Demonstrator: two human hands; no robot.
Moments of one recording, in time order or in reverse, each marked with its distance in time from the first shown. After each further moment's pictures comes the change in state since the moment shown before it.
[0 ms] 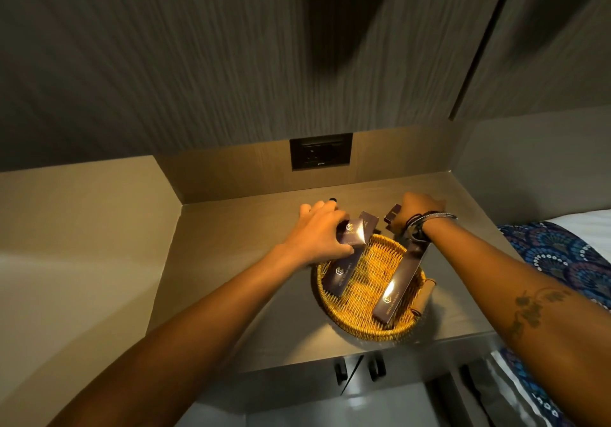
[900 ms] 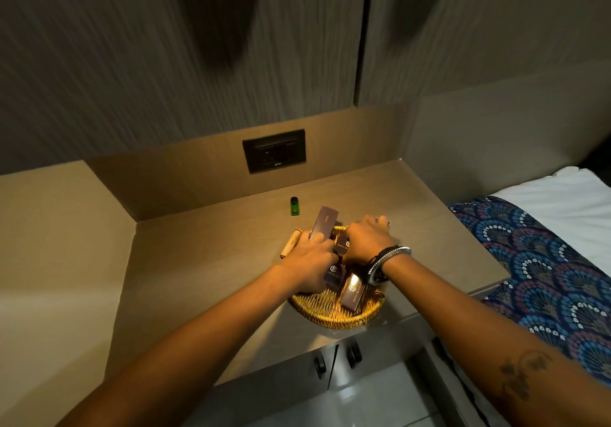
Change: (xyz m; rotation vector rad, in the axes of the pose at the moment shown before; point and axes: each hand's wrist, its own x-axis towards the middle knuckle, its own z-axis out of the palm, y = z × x) left_hand -0.005 0.031 0.060 0.369 -0.246 0.374; right_hand -0.082 -0.013 0.034 -0.162 0.036 -0.216
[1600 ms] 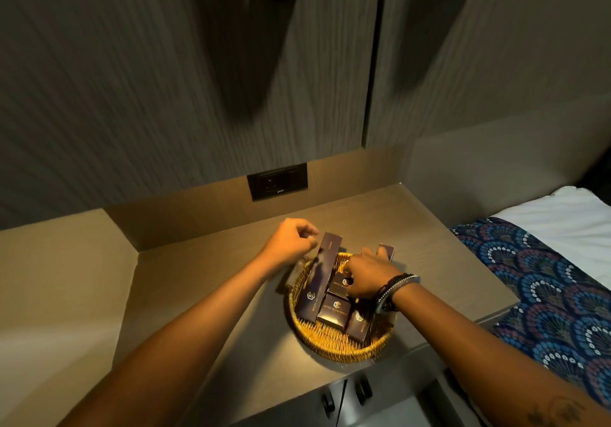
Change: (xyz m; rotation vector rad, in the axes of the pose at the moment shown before) left_hand 0.018 -0.072 -0.033 -0.930 0.299 -0.452; right_hand -0.011 -0.004 -0.002 0.114 -0.098 -0.125
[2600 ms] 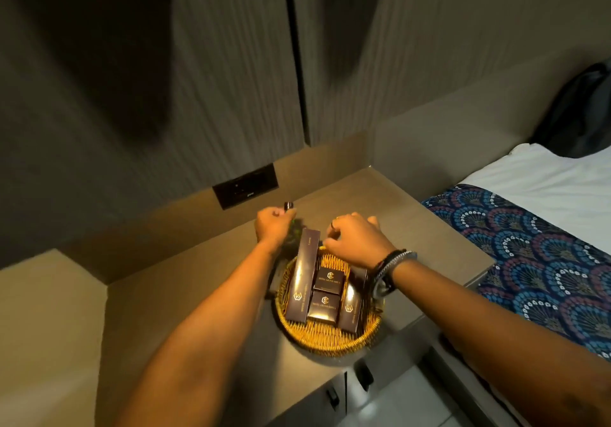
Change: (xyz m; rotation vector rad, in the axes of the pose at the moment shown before) left_hand 0.064 0.008 0.029 -0.305 0.351 -0.277; right_hand -0.011 0.004 -0.040 0.385 0.386 0.159
